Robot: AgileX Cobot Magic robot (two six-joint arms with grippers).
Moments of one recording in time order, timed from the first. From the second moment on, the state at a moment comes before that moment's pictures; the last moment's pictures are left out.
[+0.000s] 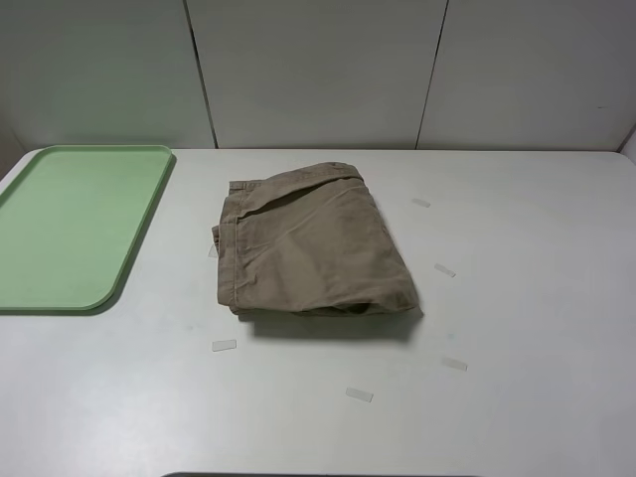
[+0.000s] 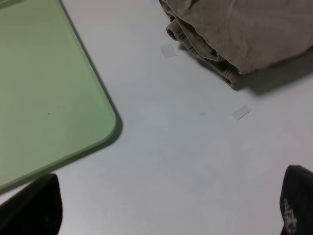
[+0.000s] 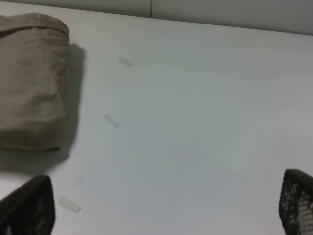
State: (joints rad) left arm -0.47 -0.01 -0.49 0.14 1.04 0.00; right arm 0.18 -0.01 -0.49 -0.06 1.03 0.04
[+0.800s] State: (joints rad) left arm -0.47 -0.01 -0.49 0.05 1.04 0.00; right arm 0.18 -0.01 -0.49 -0.06 1.03 0.04
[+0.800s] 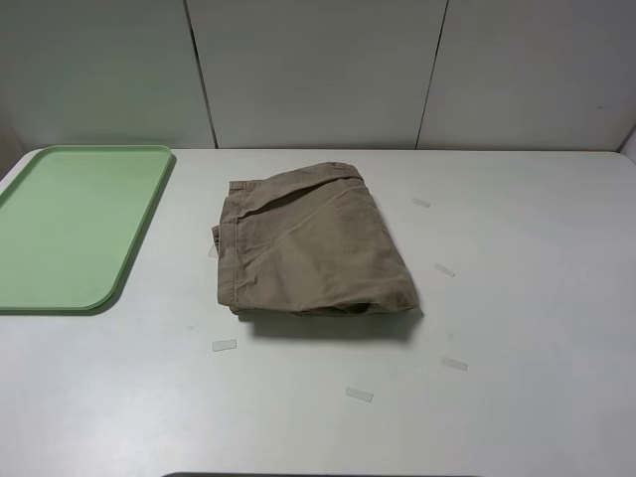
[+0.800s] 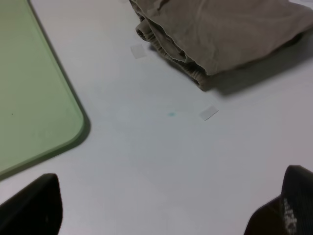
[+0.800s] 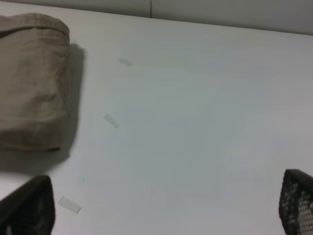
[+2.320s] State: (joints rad) left arm -0.13 1.37 -0.78 -0.47 0.66 0.29; right arm 0.18 -0.01 -0.49 -0.06 1.03 0.04
